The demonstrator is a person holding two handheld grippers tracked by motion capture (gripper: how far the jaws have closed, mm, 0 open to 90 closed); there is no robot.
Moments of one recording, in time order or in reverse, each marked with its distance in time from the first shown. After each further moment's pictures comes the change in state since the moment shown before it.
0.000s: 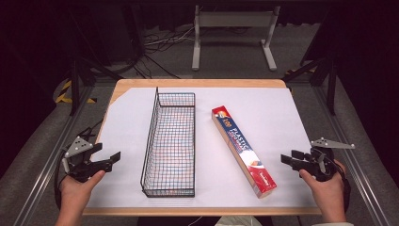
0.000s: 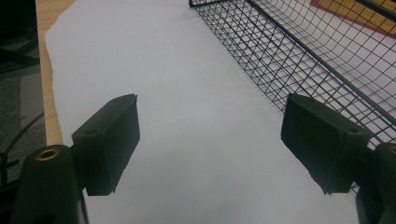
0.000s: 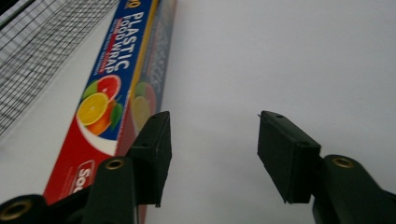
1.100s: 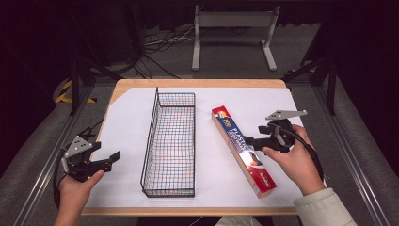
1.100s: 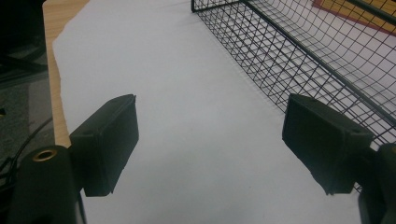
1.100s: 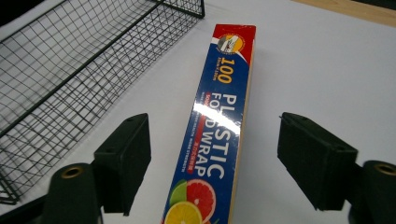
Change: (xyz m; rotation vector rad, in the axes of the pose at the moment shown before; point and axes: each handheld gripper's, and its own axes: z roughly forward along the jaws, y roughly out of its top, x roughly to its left) left arm 0.000 0.002 -0.002 -0.011 0.015 0.021; right arm 0.091 0.092 0.047 0.051 0.039 -0.238
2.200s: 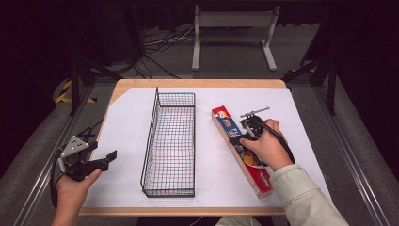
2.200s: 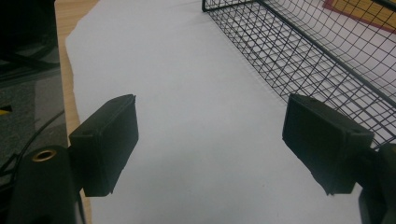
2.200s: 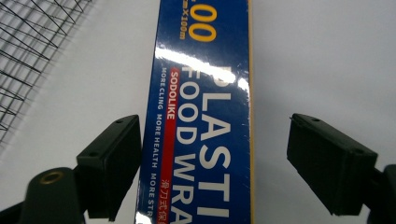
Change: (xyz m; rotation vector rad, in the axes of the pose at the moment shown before) left arm 0.010 -0.004 -0.001 -0.007 0.016 -0.017; right arm -0.005 0.001 0.096 0.249 -0.108 0.129
